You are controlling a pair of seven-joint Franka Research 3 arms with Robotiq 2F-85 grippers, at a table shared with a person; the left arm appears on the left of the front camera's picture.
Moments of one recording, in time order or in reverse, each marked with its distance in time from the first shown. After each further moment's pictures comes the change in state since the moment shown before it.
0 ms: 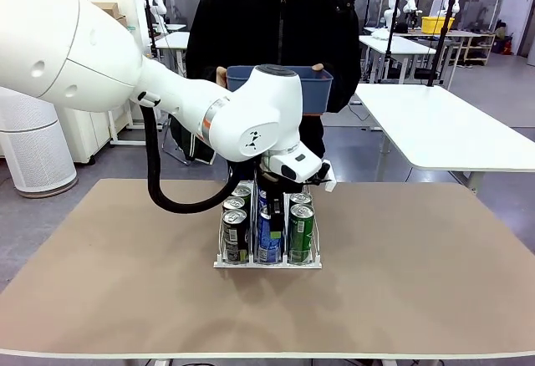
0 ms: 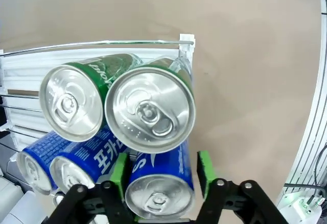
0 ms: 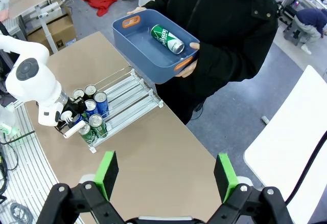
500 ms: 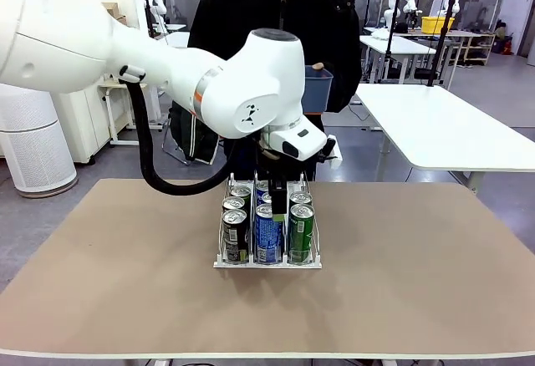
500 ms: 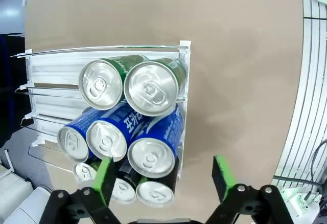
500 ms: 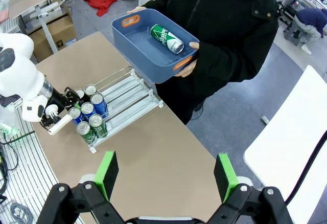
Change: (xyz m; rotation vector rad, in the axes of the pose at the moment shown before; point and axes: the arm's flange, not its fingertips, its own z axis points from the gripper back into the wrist) left arm -0.001 -0.019 0.066 0.066 -0.022 0.000; right arm 0.000 0.000 0.000 0.000 0.000 0.000
